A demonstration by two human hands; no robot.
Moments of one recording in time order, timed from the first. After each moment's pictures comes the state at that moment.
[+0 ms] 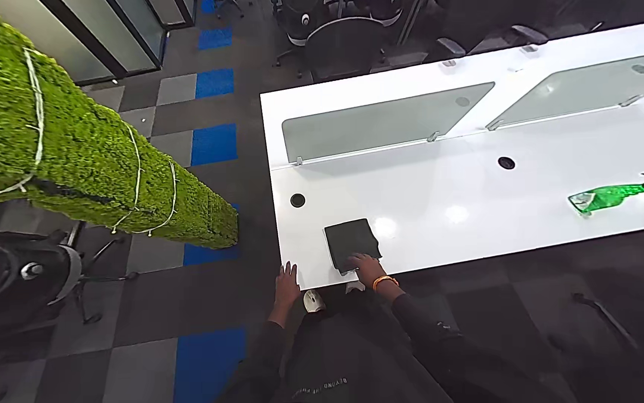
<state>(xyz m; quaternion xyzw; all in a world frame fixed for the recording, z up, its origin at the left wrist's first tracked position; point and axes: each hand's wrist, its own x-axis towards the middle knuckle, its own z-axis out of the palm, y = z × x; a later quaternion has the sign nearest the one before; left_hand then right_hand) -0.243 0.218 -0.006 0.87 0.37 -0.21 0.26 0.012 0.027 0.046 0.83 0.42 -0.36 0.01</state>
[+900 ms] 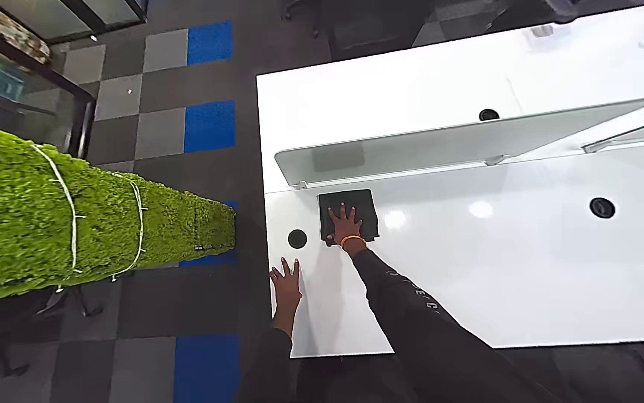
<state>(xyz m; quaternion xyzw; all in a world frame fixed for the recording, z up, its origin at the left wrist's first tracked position) -0.048 0.343 -0.058 0.83 0.40 -0.36 0.12 0.229 0.338 -0.041 0.86 0.36 -0.36 0.06</state>
